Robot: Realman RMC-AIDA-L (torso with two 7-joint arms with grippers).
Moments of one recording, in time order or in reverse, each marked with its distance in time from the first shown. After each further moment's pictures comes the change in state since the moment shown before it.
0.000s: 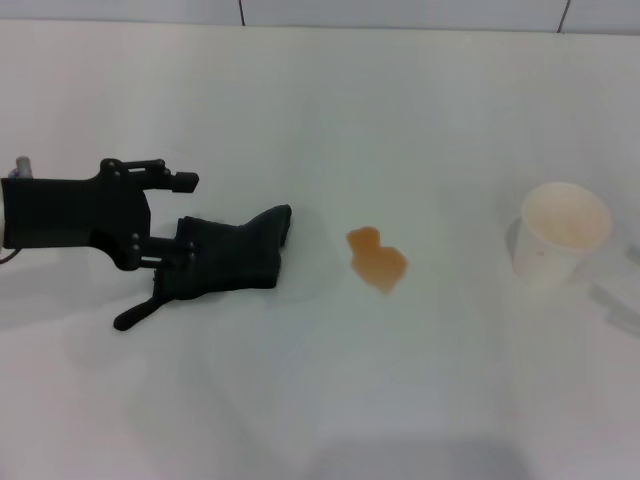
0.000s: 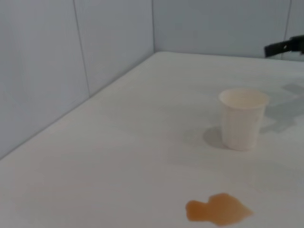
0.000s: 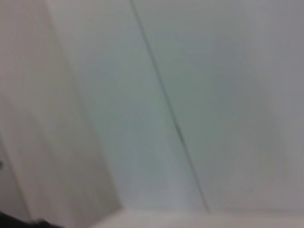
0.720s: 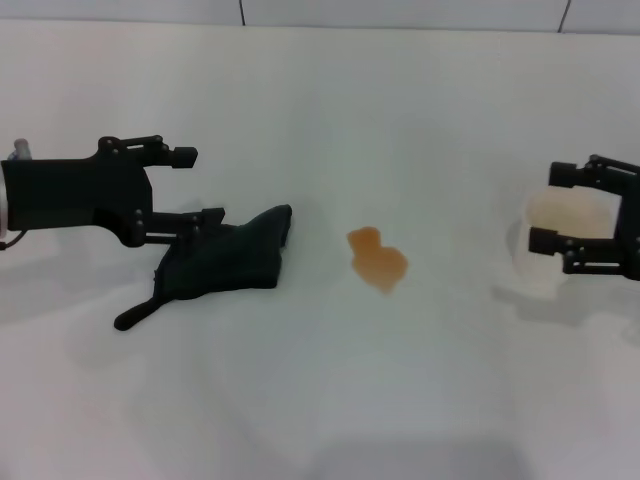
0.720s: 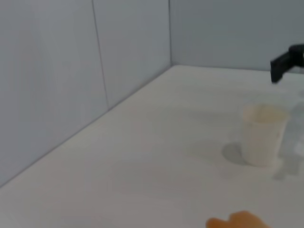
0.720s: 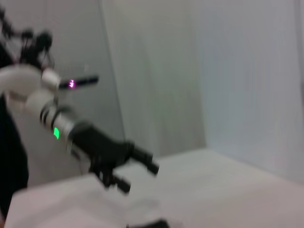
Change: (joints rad) left arm -0.005 -0.011 -0.022 0.000 -0.033 -0.032 -0.002; right arm 0.189 0.005 -0.152 -0.277 -0.214 0.024 0.105
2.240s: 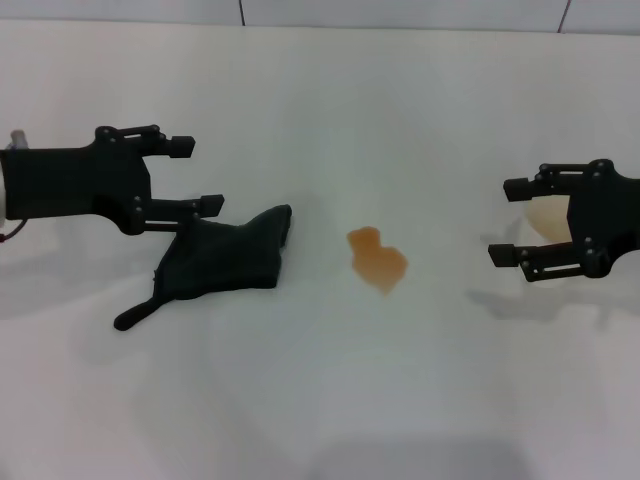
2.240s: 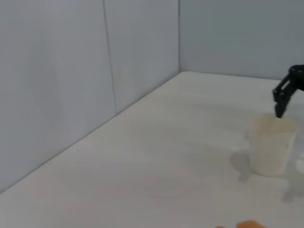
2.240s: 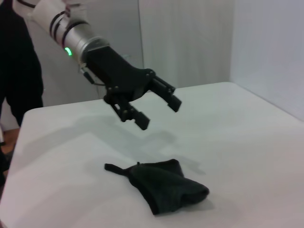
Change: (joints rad) left arm -0.005 0.003 0.000 0.011 -0.013 -0.007 -0.051; right arm 0.020 0.002 -0.210 -0.319 -0.169 0.111 0.249
